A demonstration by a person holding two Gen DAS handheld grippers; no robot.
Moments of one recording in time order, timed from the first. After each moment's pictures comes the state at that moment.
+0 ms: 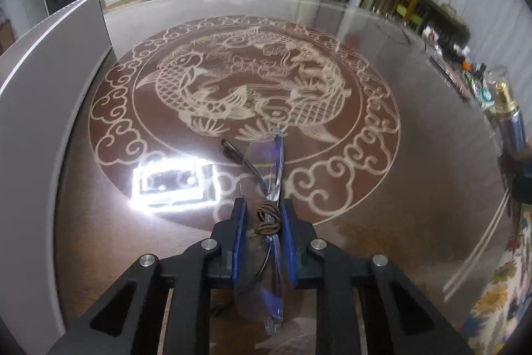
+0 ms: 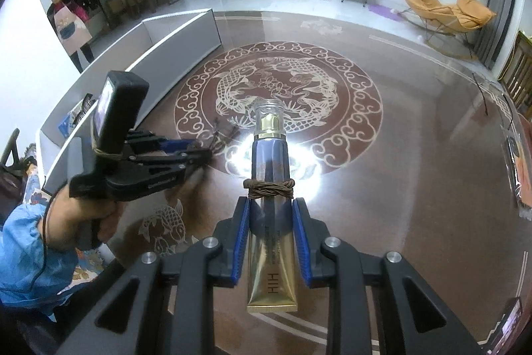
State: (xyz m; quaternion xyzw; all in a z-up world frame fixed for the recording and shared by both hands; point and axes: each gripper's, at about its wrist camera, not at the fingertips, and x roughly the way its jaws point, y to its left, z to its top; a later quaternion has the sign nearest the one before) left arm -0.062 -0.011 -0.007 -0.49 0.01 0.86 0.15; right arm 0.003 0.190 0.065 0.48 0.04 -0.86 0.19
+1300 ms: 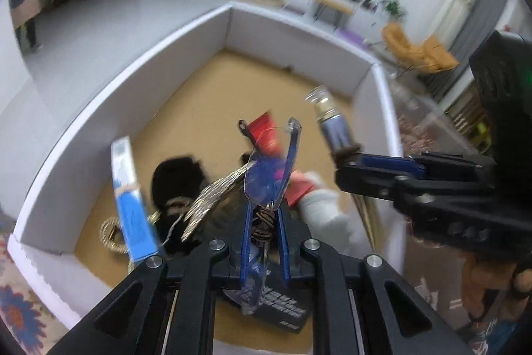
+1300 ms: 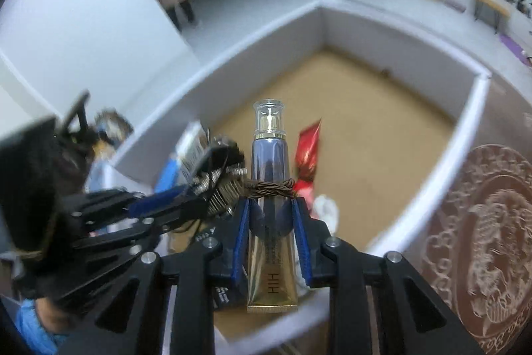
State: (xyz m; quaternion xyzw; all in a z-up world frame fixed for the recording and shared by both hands) left arm 0.004 -0.324 0.083 -0.47 -0.16 0.86 -0.07; right arm -0.100 -0.196 0.070 0.51 0.09 -0.75 0.40
